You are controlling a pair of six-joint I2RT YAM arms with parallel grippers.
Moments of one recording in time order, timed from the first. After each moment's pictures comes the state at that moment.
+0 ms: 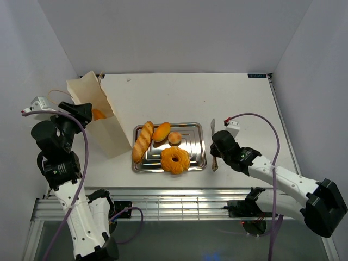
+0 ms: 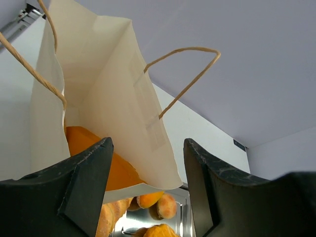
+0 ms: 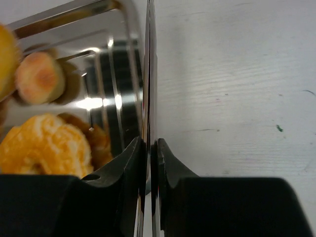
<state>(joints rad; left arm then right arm) 0.40 0.67 1.04 -0.44 0.35 -0.63 0.78 1.07 0.59 -0.33 0.53 0.80</state>
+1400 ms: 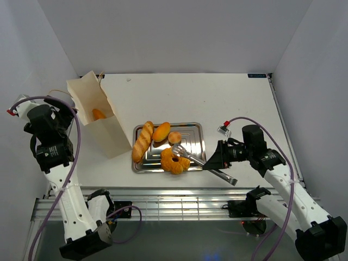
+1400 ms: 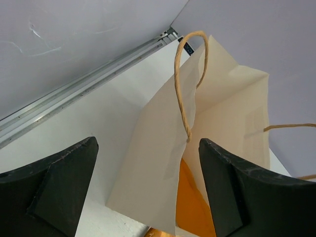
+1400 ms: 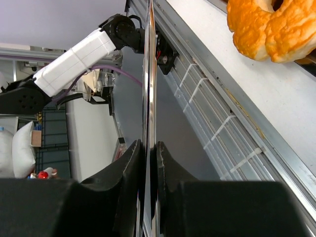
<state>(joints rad) 0.40 0.84 1.25 -0.71 -0.19 -0.54 0.39 0.81 0.62 -0.47 -1.06 0.59</state>
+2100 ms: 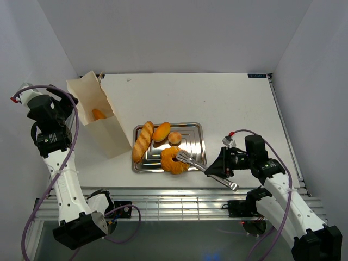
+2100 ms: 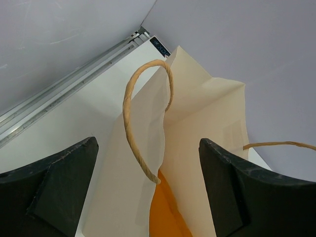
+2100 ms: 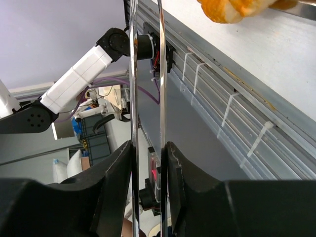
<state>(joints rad) 0.40 0.98 1.22 -0.50 -0.08 -0.56 0.31 0.71 0.46 -0.47 -1.06 0.80</state>
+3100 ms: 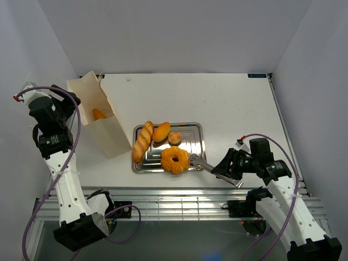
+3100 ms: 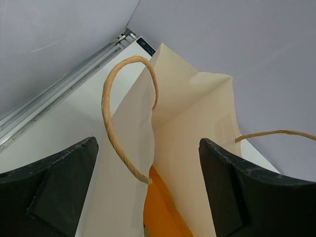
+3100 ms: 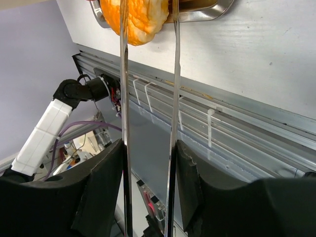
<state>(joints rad) 0.40 0.96 1.17 -0.42 -0.02 -0.52 0.24 0.64 0.52 -0.82 -0.75 0.76</state>
